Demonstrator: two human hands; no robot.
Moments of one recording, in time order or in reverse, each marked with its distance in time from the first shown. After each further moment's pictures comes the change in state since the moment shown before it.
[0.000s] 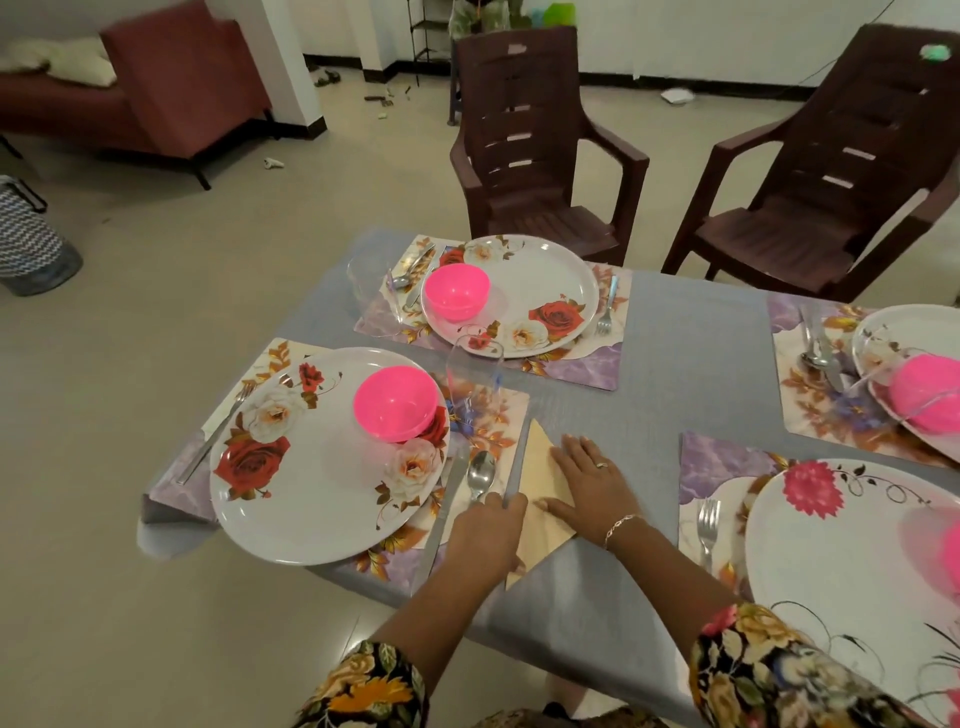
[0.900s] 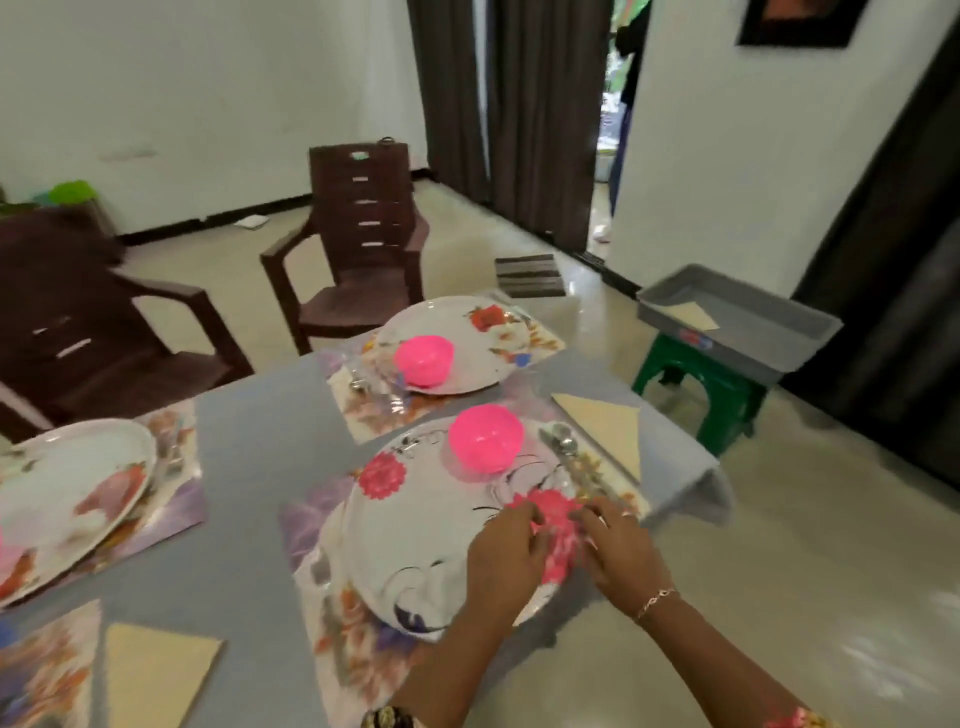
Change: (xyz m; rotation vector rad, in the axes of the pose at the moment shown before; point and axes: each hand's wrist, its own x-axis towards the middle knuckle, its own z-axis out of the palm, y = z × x) left_hand -0.053 0.370 0.035 -0.381 0.217 0.776; right_hand -0.363 0.231 0.051 0.054 0.799 0.596
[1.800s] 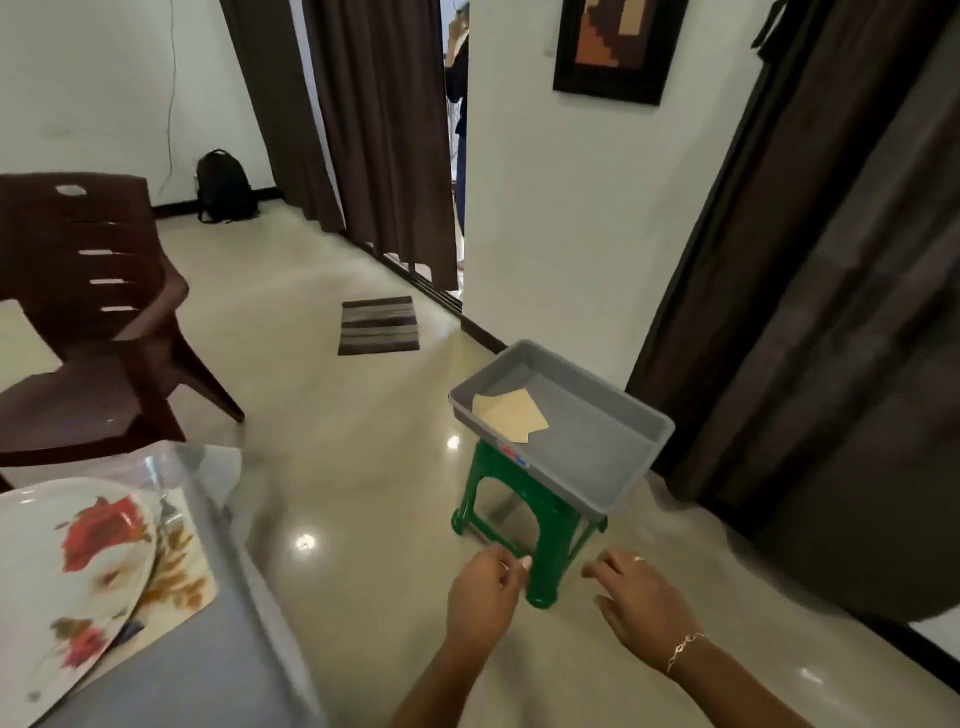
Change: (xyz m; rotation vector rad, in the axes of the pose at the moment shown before) left_hand 0.410 0.270 0.282 -0.218 -0.288 -0.132; right_hand 0.124 0.522 -0.121 -0.223 -0.297 0.234
